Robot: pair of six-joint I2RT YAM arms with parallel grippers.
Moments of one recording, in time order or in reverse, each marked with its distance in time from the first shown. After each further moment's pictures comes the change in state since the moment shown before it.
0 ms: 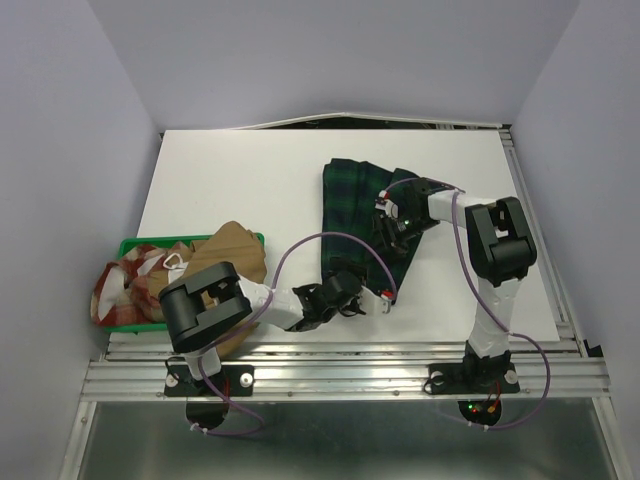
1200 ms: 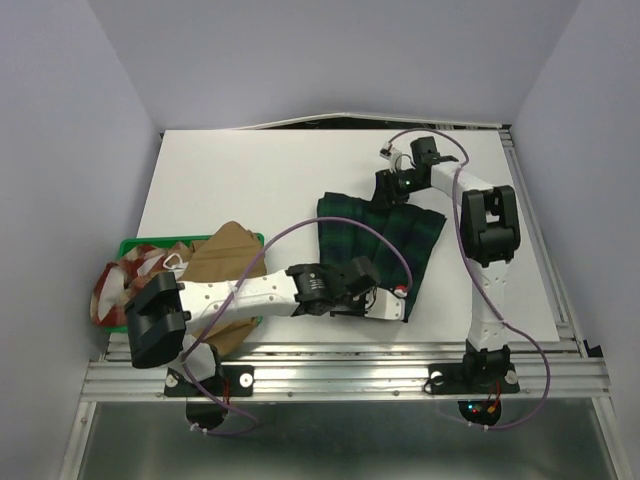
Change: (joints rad) left arm -0.083 -0.204 0.389 -0.944 0.306 -0.337; right arm -0.089 0.270 0.529 0.106 0.117 -0.206
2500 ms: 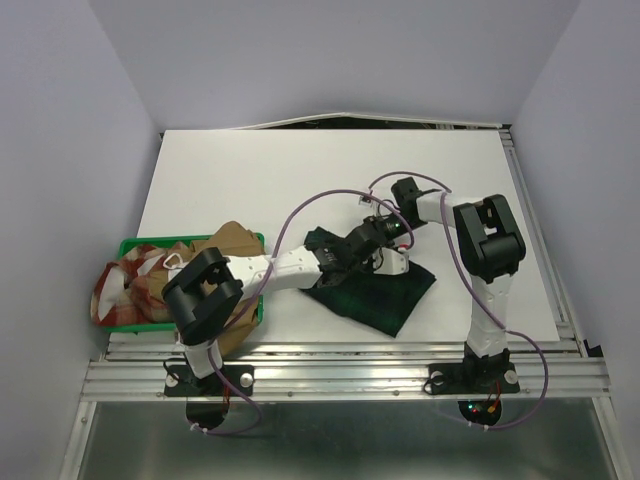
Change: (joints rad) left arm 0.200 0.236 0.099 0.287 -0.142 0.129; right arm 0.149 -0.214 -0.501 0.016 -0.256 -0.083
